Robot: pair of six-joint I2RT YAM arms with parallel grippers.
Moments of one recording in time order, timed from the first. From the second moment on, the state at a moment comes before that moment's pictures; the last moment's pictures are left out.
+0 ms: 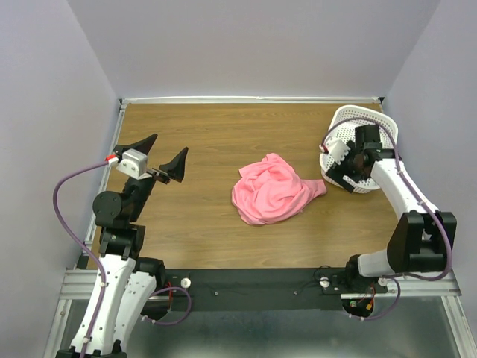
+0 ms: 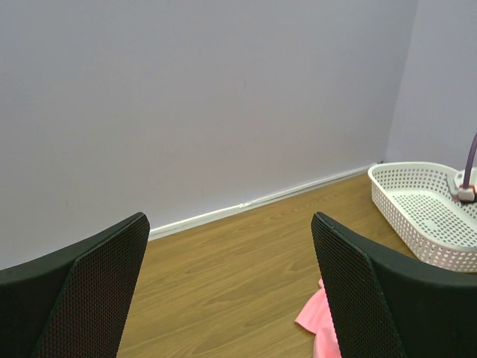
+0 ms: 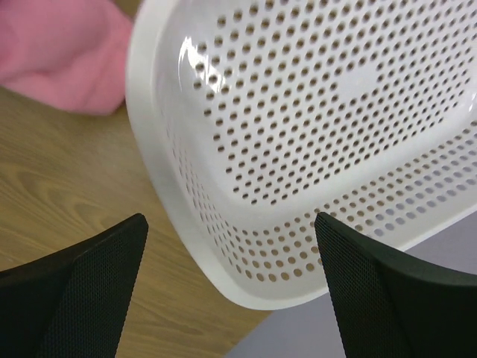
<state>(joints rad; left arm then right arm) -0.14 0.54 0.62 0.32 0.31 -0.09 0.00 1.43 1.04 -0.71 -0.01 -0.96</state>
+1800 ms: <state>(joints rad) -0.15 0.55 0.62 0.32 0.31 -0.09 0.03 1.99 1.50 -0.43 0.07 -0.04</state>
